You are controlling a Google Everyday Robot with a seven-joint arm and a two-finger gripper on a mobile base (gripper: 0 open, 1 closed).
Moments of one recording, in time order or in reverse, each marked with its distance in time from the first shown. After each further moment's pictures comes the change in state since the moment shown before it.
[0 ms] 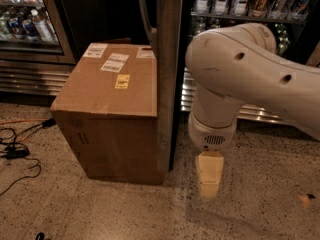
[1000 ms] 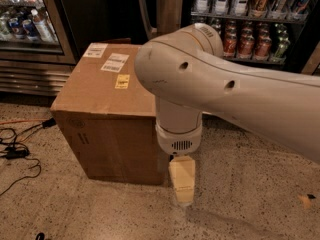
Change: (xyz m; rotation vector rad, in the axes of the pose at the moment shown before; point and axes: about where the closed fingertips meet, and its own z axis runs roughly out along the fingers) arm -0.054 0.010 0.004 0.010 0.082 -0.115
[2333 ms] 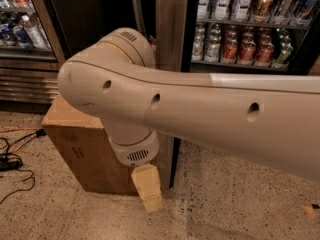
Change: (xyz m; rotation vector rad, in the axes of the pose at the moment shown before) arm -0.067 0.010 -0.005 0.033 0.109 -0.151
